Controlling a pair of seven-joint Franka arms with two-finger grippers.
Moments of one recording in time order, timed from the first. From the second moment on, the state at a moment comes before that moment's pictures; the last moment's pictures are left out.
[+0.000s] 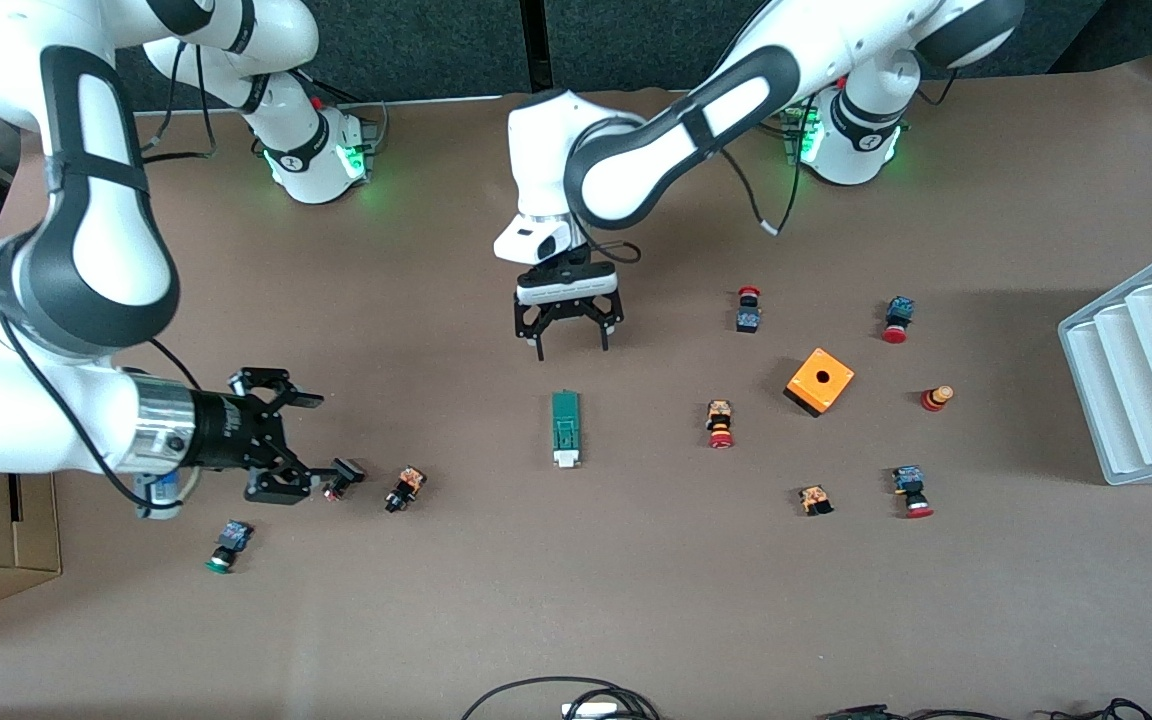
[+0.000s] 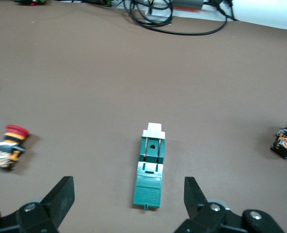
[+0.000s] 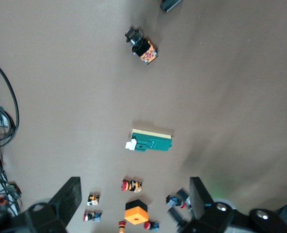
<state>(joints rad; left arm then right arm) -0.29 0.65 -0.84 -1.75 1.36 2.09 -1.95 0.13 0.49 0.03 -1.29 0.51 1.70 1.41</state>
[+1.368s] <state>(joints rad) -0.74 1.00 -0.44 -1.61 1.97 1.89 -2.46 0.57 0.75 -0.12 -1.25 0.51 1.98 1.81</state>
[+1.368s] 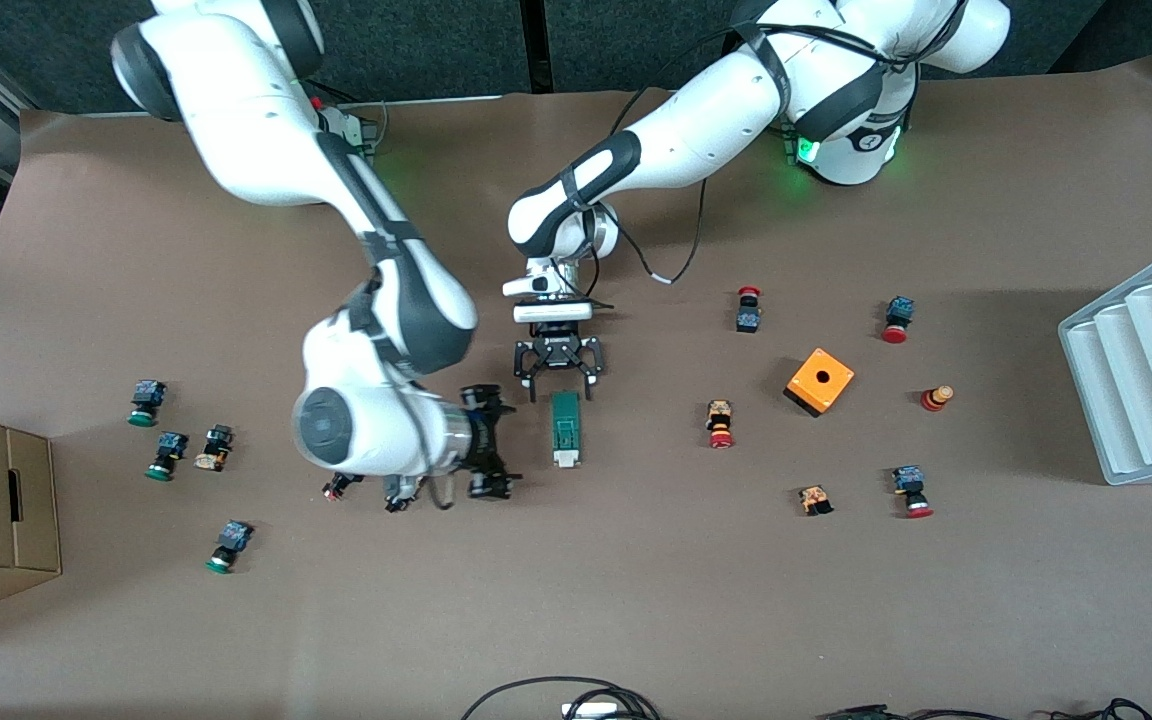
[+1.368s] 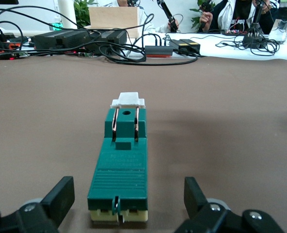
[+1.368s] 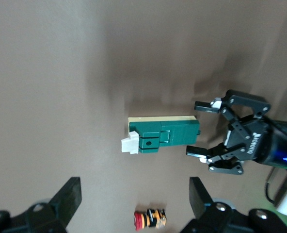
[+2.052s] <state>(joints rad) -0.75 1.03 -0.40 -1.61 2.05 1.88 -2.49 0.67 0.89 -0.17 -1.20 0.51 2.13 1.88</state>
